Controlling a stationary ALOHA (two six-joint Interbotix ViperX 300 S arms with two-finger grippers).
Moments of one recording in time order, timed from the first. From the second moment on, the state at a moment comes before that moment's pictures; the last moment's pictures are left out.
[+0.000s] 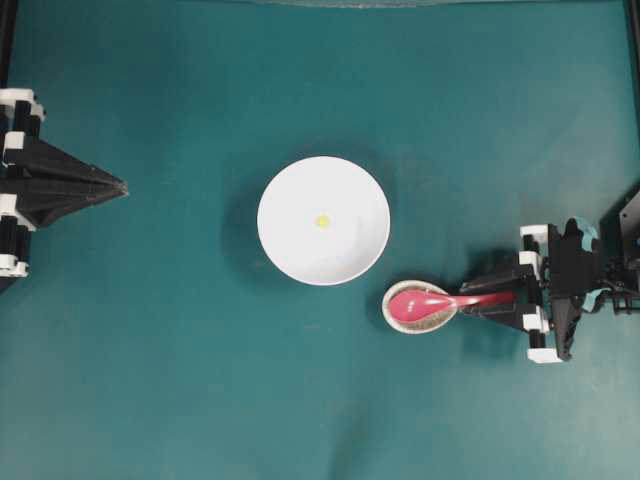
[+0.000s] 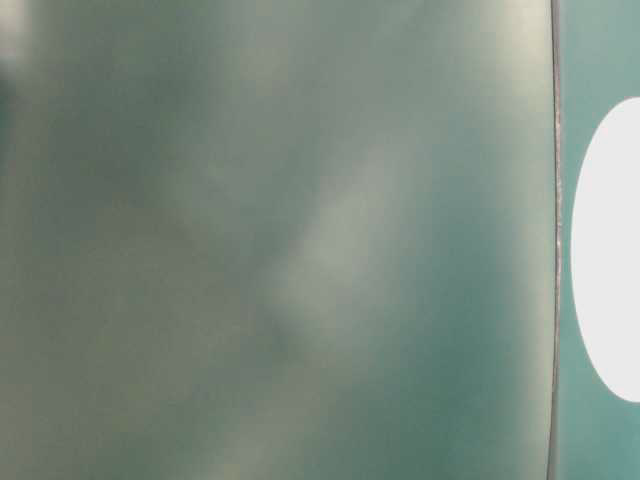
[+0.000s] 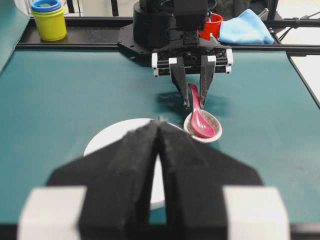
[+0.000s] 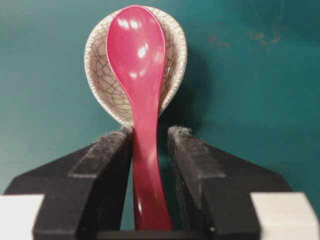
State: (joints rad) left arm 0.00 -0.97 1.18 0.01 -0.20 0.00; right arm 0.53 0.15 1.34 0.56 -1.12 0.10
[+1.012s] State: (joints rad) left arm 0.00 -0.97 1.18 0.01 -0.19 0.00; right arm 0.54 0.12 1.34 0.53 -1.10 0.09
